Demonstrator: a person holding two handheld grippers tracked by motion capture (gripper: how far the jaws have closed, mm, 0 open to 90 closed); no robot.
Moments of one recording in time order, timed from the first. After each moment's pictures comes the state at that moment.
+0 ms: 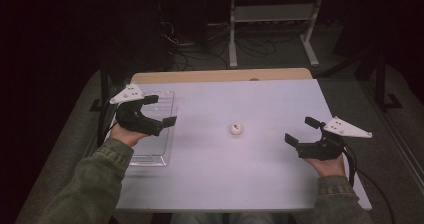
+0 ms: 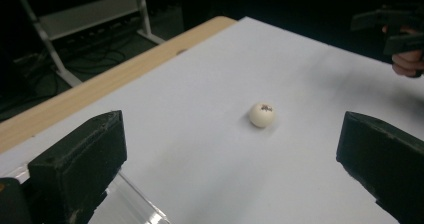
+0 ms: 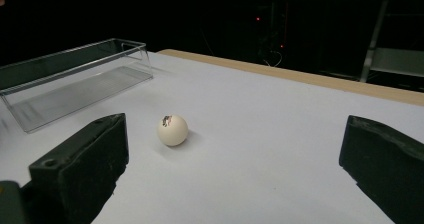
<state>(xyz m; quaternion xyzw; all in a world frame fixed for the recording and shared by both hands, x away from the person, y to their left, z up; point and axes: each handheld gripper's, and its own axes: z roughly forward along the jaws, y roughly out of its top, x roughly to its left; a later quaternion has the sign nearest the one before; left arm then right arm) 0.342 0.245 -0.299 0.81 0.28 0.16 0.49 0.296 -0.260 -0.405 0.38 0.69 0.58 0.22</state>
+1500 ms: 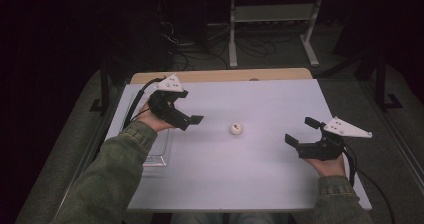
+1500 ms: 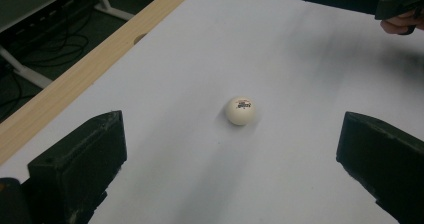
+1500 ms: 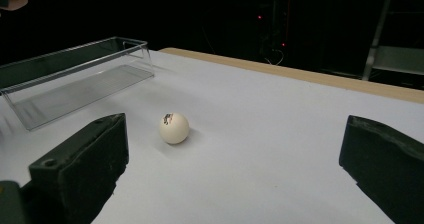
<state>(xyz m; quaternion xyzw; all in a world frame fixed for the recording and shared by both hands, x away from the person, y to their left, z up) 0.374 0.175 -0.290 0.88 0.20 0.12 0.42 0.296 -0.260 -0.406 0.38 0.69 0.58 0.22</state>
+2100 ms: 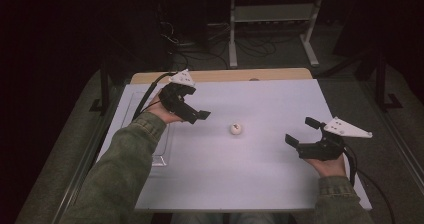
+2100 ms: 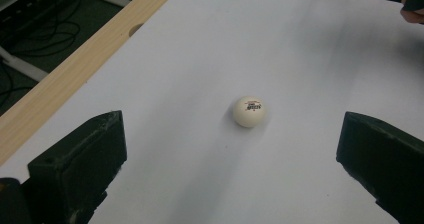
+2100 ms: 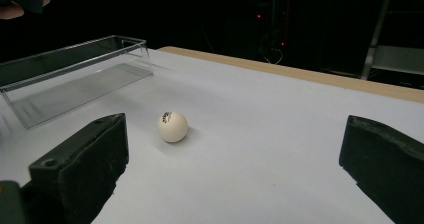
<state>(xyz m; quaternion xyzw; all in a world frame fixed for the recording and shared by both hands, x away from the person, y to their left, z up) 0.400 0.156 -0.296 0.89 0.20 0.12 0.39 0.296 -0.261 -0.406 0.38 0.69 0.58 0.22</state>
